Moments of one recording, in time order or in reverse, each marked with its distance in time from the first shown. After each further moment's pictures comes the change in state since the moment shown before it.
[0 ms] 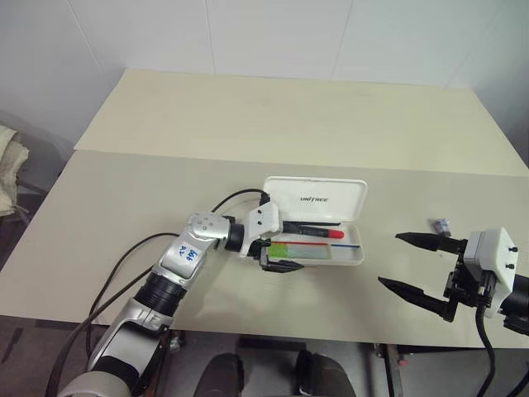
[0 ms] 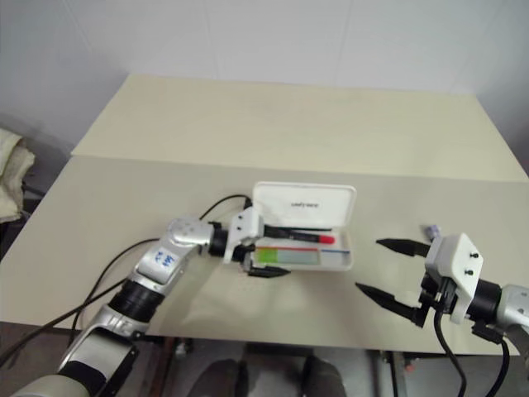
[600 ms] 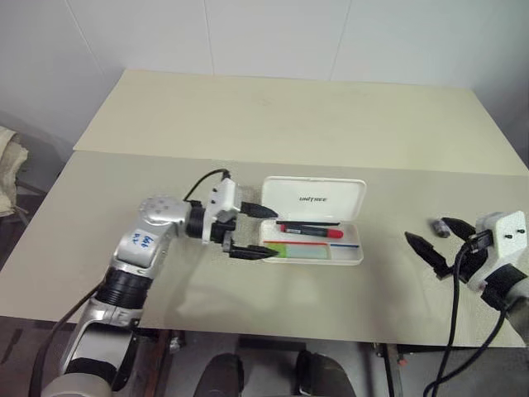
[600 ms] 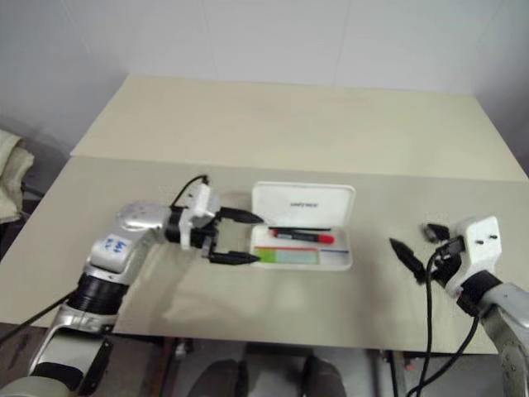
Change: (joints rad) left arm 0.005 0.177 0.200 -0.078 -0.212 0.035 -0.209; right arm -0.174 0.239 0.012 0.192 -0.117 0.184 -0.549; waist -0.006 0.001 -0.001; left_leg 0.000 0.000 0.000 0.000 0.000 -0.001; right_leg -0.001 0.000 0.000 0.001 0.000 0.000
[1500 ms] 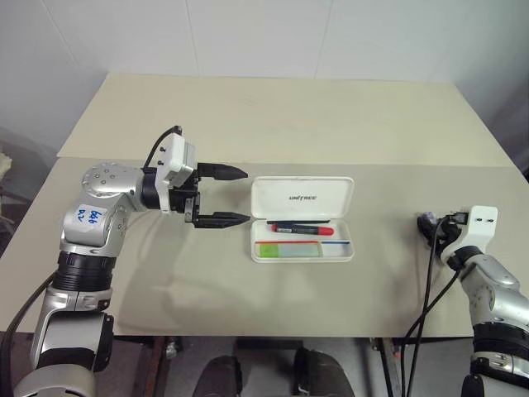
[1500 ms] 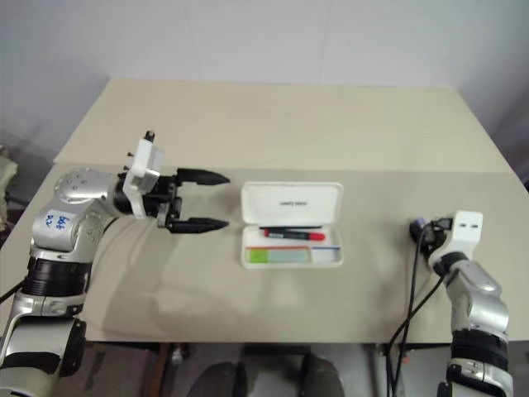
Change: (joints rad) left arm -0.088 0.108 0.152 0.000 -0.079 0.041 0.003; right arm -0.419 0.082 0.114 0.798 -0.194 -0.305 -0.044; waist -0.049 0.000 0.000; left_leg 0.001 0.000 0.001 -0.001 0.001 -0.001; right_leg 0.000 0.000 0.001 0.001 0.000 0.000
